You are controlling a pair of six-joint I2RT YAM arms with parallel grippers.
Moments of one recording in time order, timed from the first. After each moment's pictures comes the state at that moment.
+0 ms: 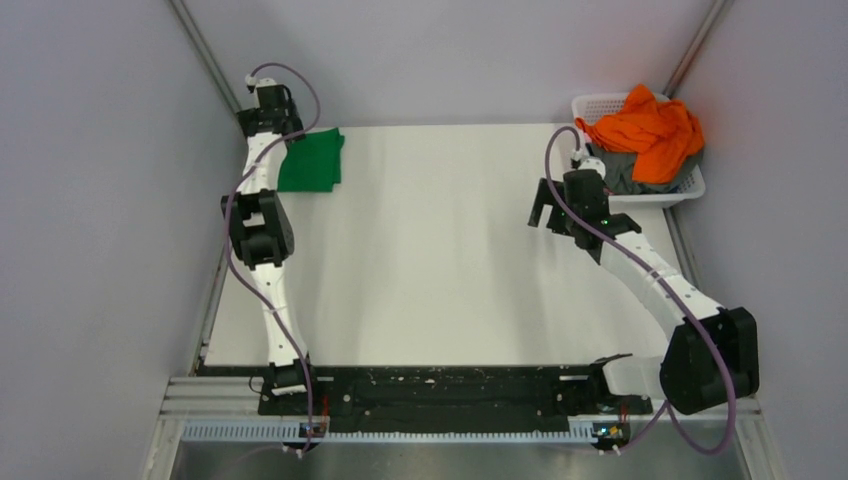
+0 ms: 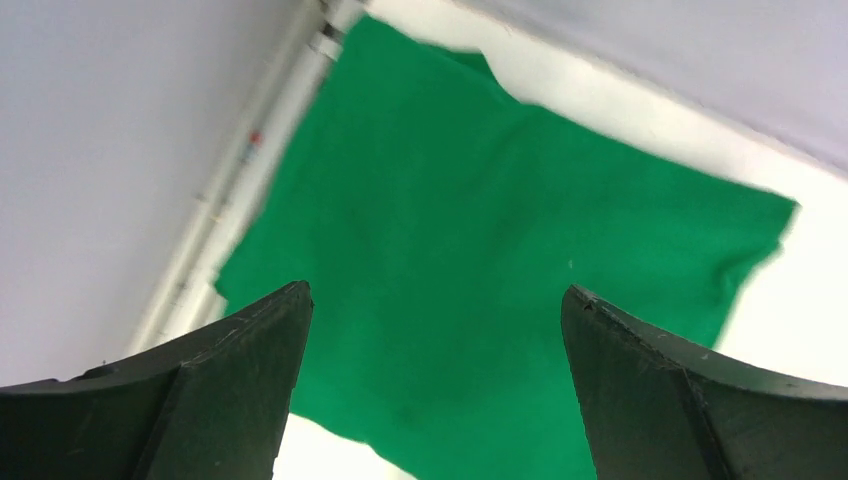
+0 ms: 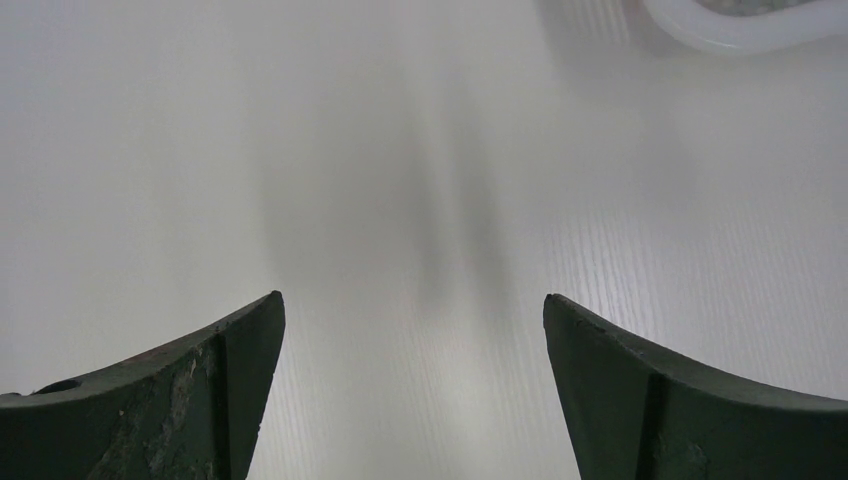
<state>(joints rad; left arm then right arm) 0.14 2.42 2.26 -0.47 -0.32 -0.16 0.27 1.26 0.93 -0.36 0.23 0.40</state>
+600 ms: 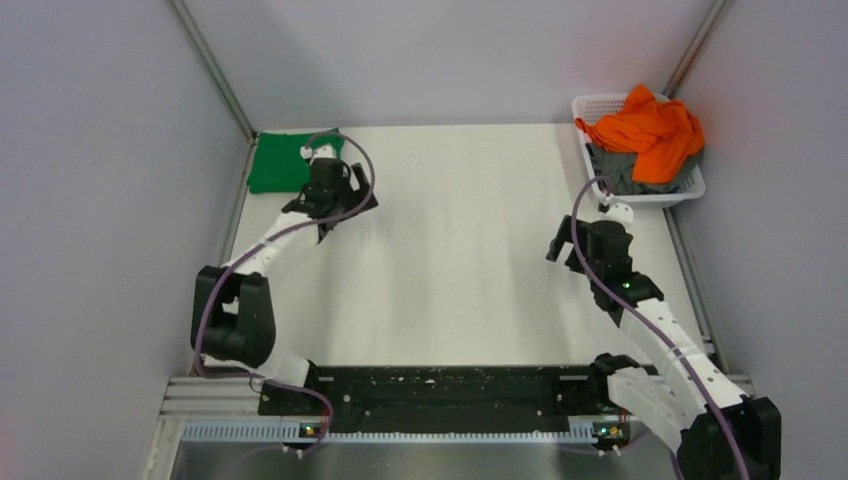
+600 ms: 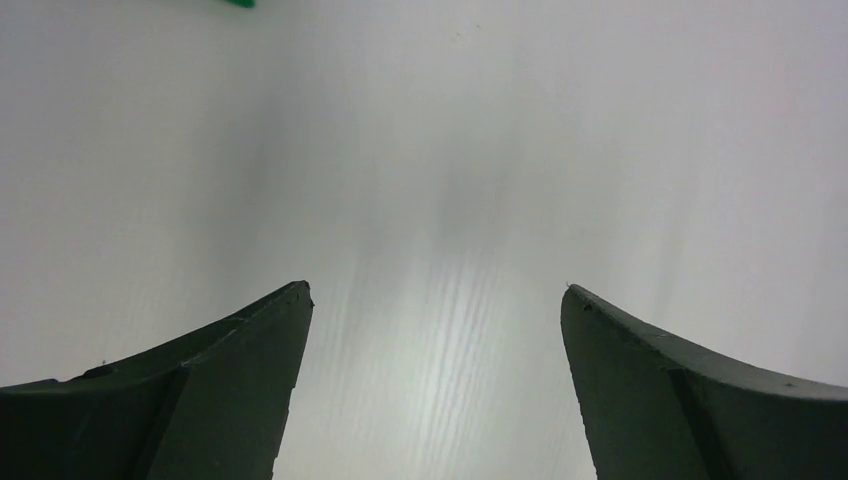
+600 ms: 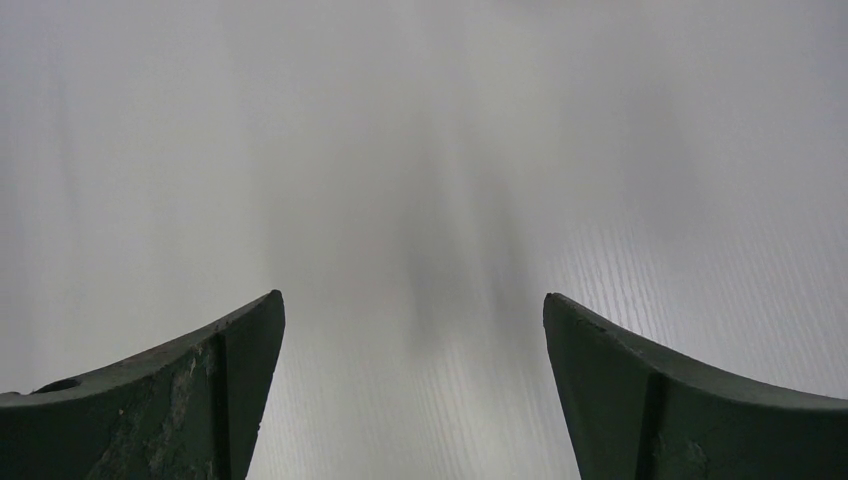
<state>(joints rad) -0.16 1.59 1.12 -0.21 -0.11 -0.52 0.23 0.89 0.57 -0.27 0.25 0.42</state>
